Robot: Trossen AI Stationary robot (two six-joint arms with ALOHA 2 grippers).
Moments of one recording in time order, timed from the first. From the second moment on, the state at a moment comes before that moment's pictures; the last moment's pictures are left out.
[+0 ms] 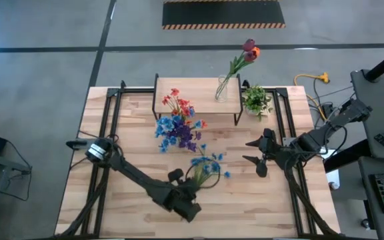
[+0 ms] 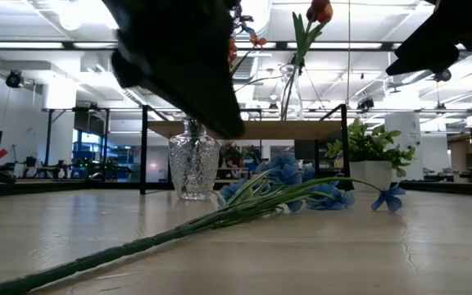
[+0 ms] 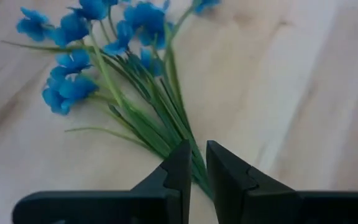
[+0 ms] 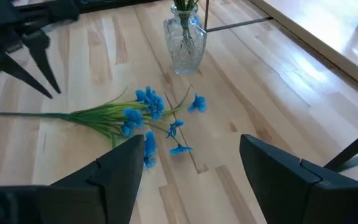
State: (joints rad) left arm -0.55 2.05 1.58 -0.68 -0.57 -0.95; right arm 0.58 0.81 0.58 -0.49 0.71 0.61
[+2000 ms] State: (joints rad) left arm -0.20 2.11 1.52 -0.16 -0.06 -0.78; right arm 0.58 0.81 0.55 -0.49 0.70 0.62
